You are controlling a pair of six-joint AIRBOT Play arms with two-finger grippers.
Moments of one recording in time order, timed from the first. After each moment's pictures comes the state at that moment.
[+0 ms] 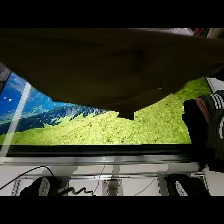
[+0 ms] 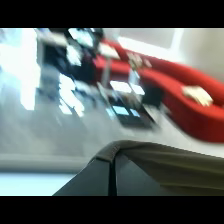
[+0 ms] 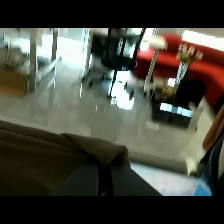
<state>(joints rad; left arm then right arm) 0.58 -0.70 1.37 0.38 -0.83 -0.89 0.05 -0.50 1.32 -1.52 0.71 1.34</state>
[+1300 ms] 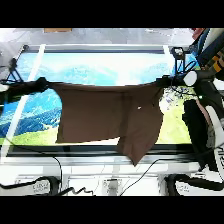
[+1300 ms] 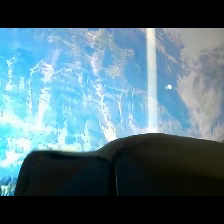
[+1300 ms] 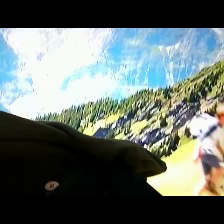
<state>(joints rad) 0.28 -1.44 1.23 0.62 -0.79 -1.05 0.05 -1.40 1.39 -1.49 0.81 1.46</state>
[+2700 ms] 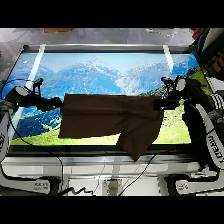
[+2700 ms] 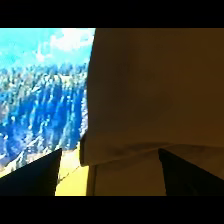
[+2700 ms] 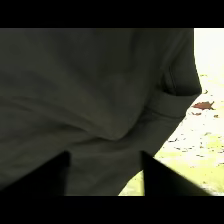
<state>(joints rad) 0.24 -1.56 1.24 1.08 -1.04 -1.19 0.00 -1.52 1.34 -1.44 1.30 1.48</state>
